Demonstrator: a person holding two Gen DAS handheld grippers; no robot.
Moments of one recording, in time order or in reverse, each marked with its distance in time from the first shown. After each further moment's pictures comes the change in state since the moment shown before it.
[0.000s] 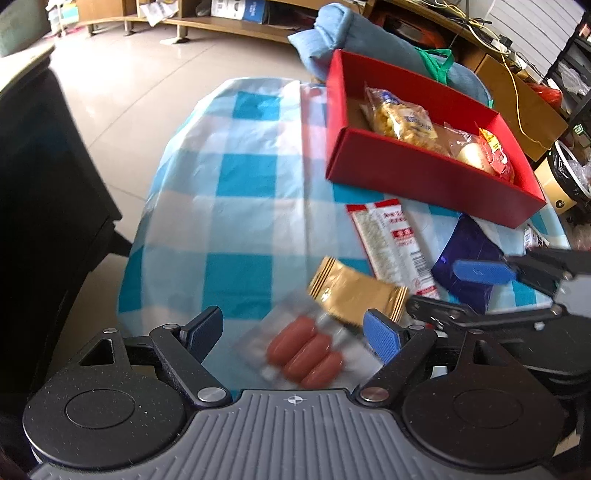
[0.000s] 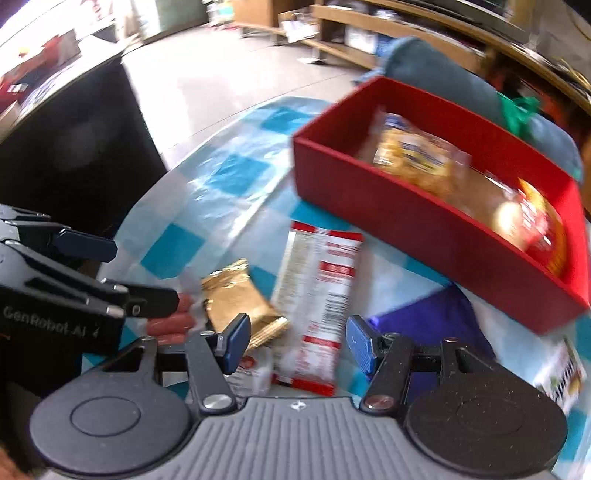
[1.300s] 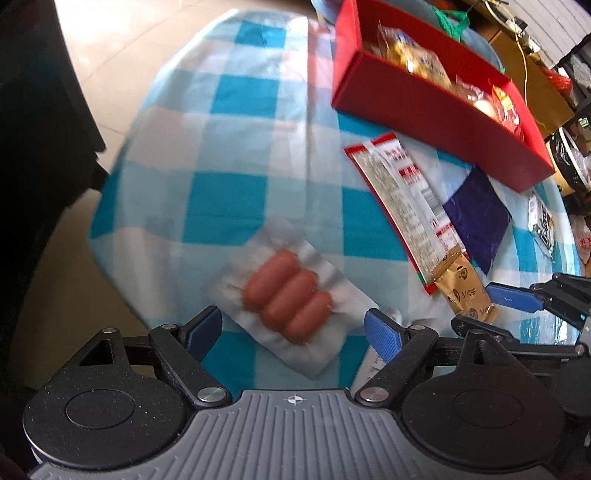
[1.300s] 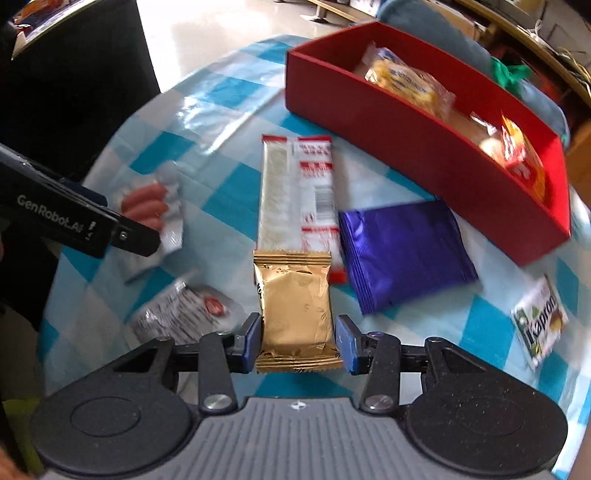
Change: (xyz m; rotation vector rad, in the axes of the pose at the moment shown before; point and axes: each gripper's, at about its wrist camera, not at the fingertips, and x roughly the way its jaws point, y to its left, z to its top) left arm 0.030 0.004 -0.023 -0.063 0.158 -0.065; right arm -0.017 -0.009 -0.066 -0.013 0.133 -0.080
